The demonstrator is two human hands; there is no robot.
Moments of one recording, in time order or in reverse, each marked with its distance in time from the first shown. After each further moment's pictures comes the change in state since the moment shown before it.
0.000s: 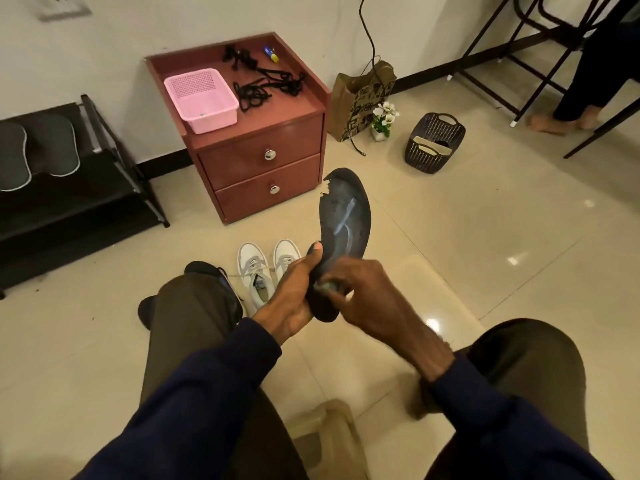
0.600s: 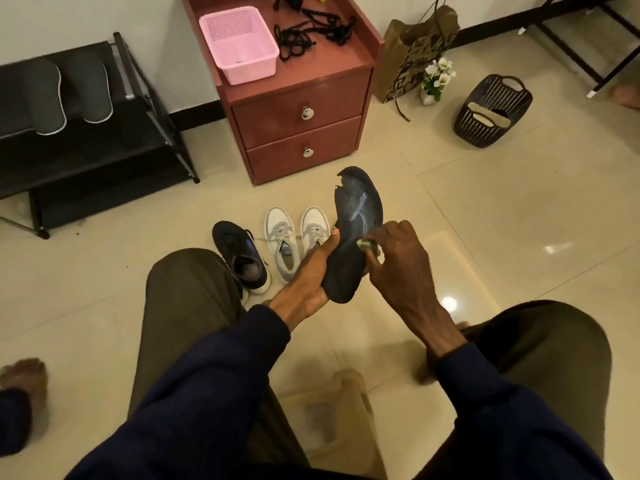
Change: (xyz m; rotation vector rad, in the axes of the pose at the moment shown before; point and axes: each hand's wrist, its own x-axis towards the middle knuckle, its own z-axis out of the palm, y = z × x) left_hand 0.019 -0.004 -0.037 -0.136 0.185 -0.020; right_hand 0.024 0.037 0.044 -0.240 0.166 0.171
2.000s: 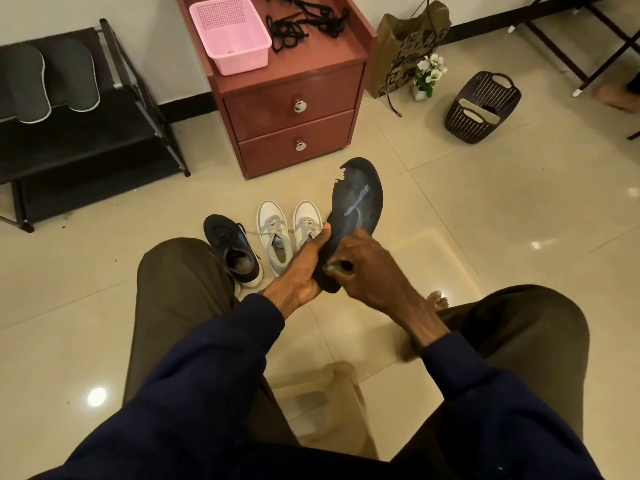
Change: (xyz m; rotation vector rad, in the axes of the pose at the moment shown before) left_hand 0.006 -0.007 -0.009 -0.006 -0.084 -0.036; right_hand -0.009 -0.011 0.008 0.130 -0.329 -0.204
